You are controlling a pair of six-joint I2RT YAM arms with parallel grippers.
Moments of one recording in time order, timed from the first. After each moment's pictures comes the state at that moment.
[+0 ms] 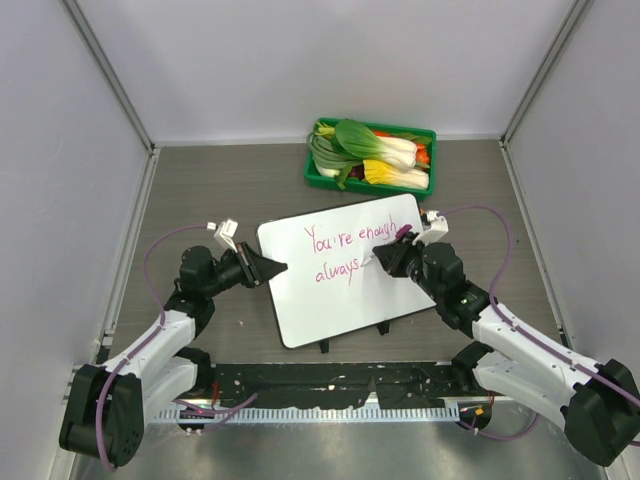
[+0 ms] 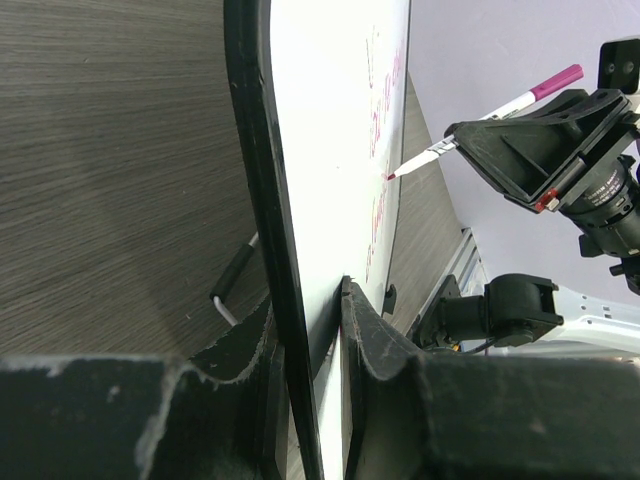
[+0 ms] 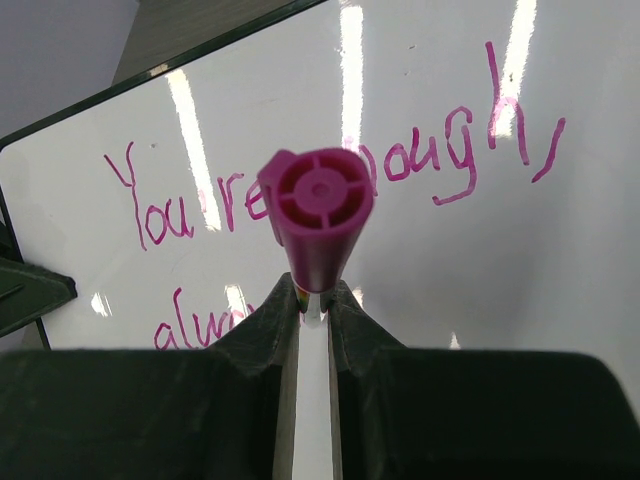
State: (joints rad) left arm -0.24 0.94 0.27 0.41 0.65 -0.76; right arm 0.61 0.86 0.43 0.14 0.11 0.65
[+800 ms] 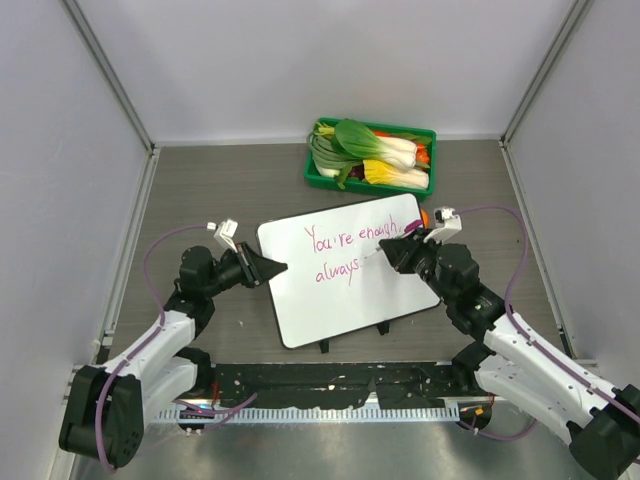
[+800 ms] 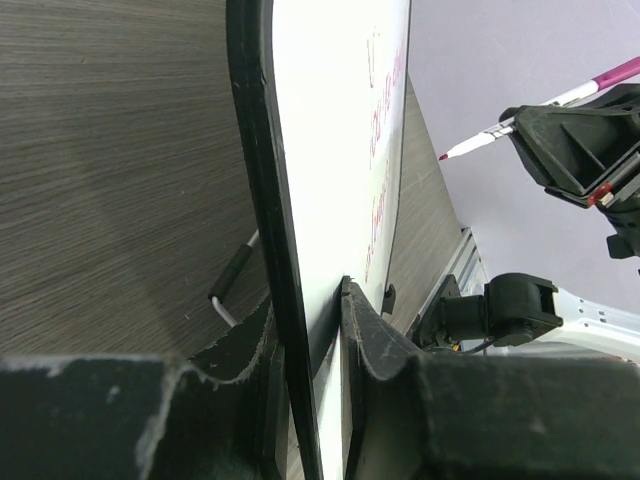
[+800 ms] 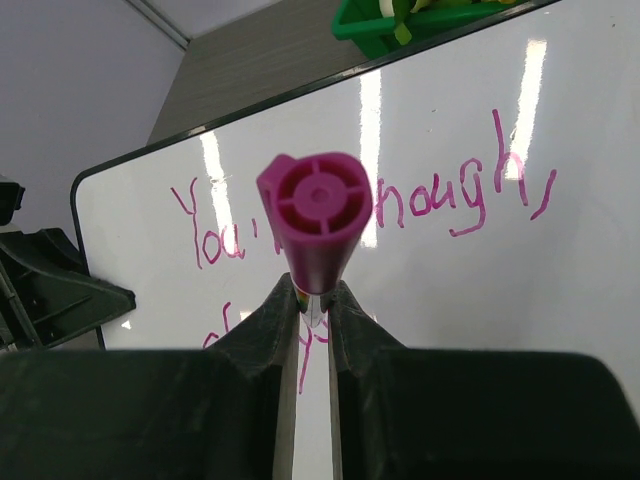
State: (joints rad) left arm -0.24 0.94 0.27 0.41 0.65 -0.76; right arm 0.60 0.75 0.47 0.08 0.12 0.64
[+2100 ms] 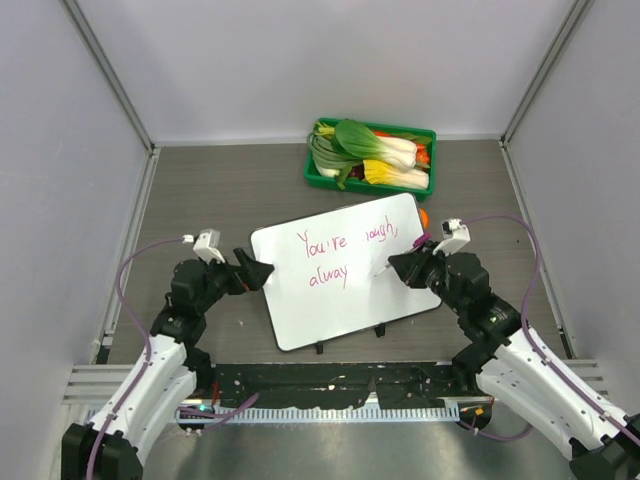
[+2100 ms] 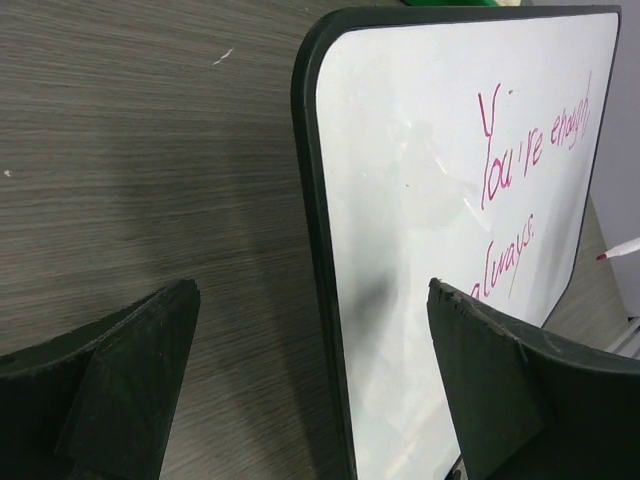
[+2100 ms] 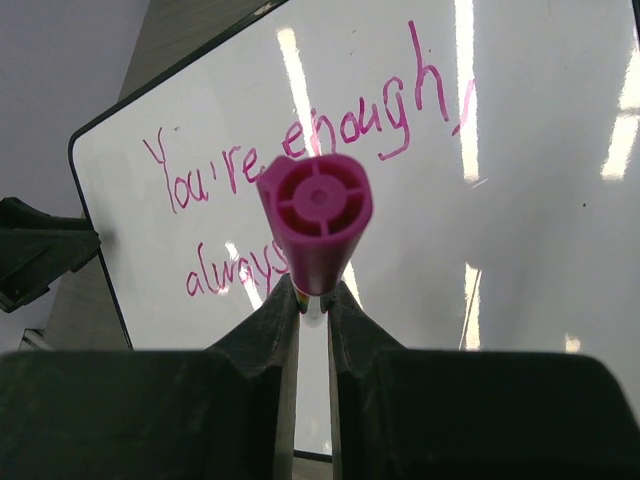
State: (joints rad) left arm -0.24 0.65 0.26 0.07 0.30 -0.57; right arm 0.57 0.60 0.47 -0.16 0.07 0.66
